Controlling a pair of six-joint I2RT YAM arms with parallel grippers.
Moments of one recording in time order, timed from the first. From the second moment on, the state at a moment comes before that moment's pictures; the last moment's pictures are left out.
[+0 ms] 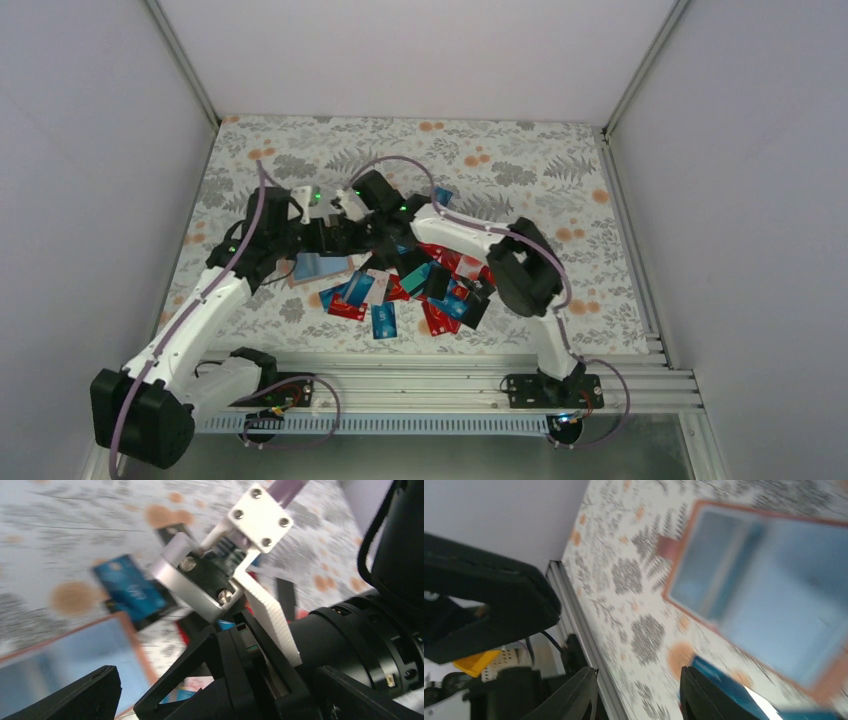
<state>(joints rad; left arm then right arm) -0.25 0.99 0.79 -0.49 0.28 -0.39 0.88 2.18 1.74 -0.36 -0.71 0.58</state>
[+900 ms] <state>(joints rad) -0.78 1.60 0.78 -0.13 0.43 -0.54 0.40 1.59 0.75 -0.14 -0.60 0.49</state>
